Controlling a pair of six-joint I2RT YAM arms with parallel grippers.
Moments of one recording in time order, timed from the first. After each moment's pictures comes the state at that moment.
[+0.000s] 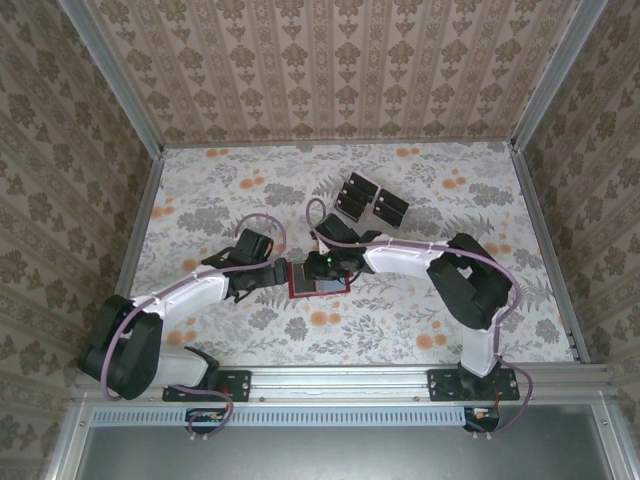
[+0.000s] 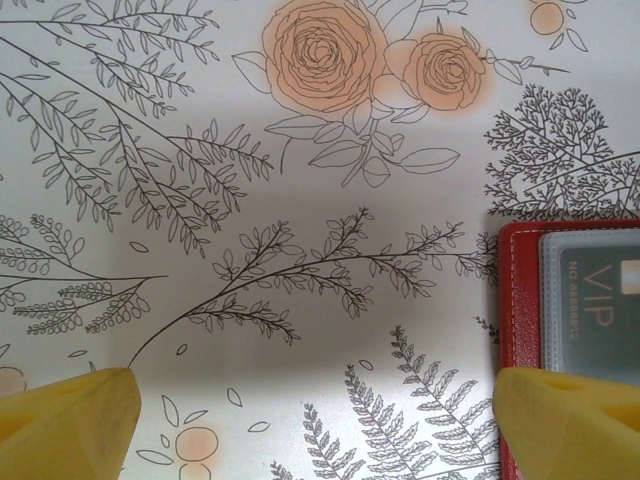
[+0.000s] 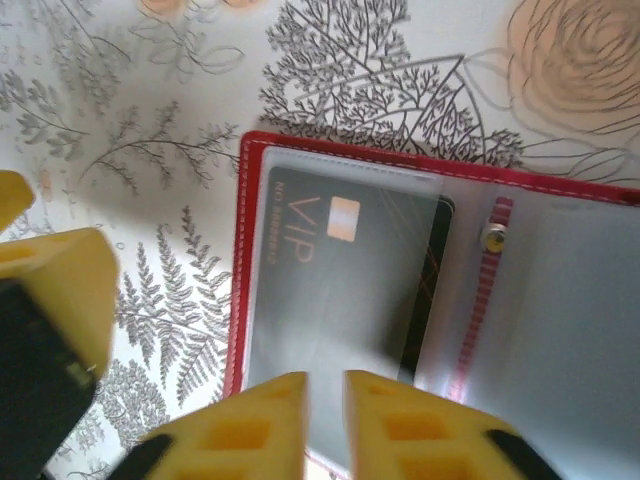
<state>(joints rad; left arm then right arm) -0.55 1.32 0.64 -0.40 -0.12 -0.57 0.77 1.86 1.19 -0.30 -0.25 0.66</state>
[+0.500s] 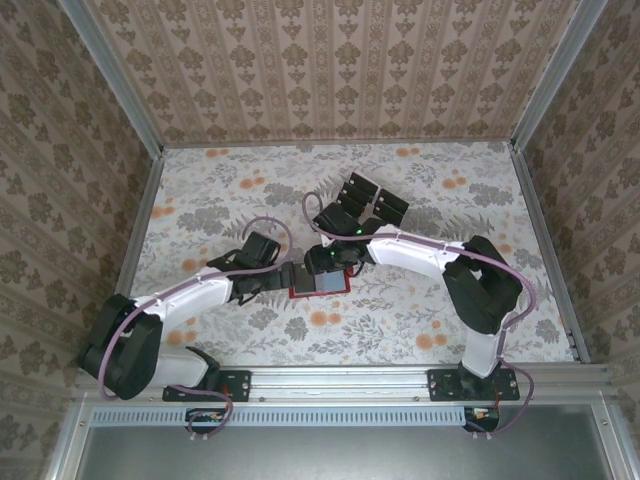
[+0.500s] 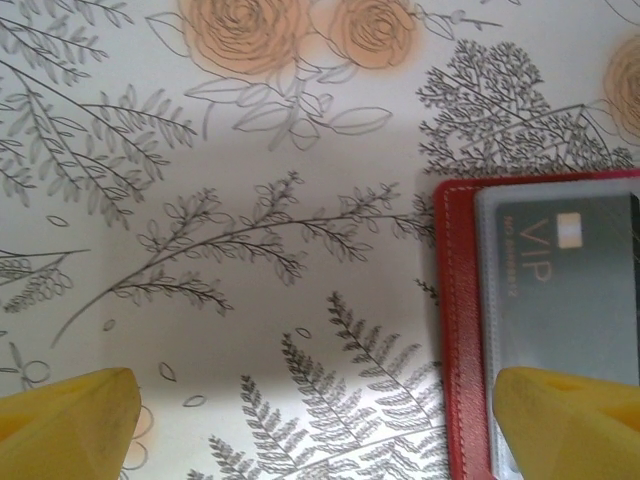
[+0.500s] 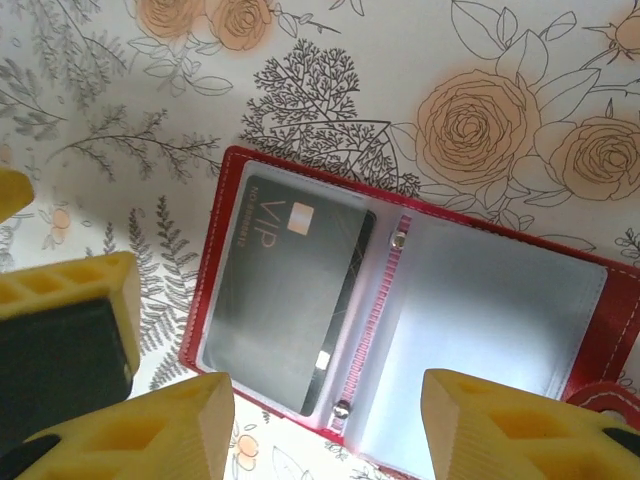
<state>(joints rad) -0.63 1.32 0.64 -0.40 -0.11 -0.60 0.77 1.85 1.30 -0.51 -0.13 0.49</state>
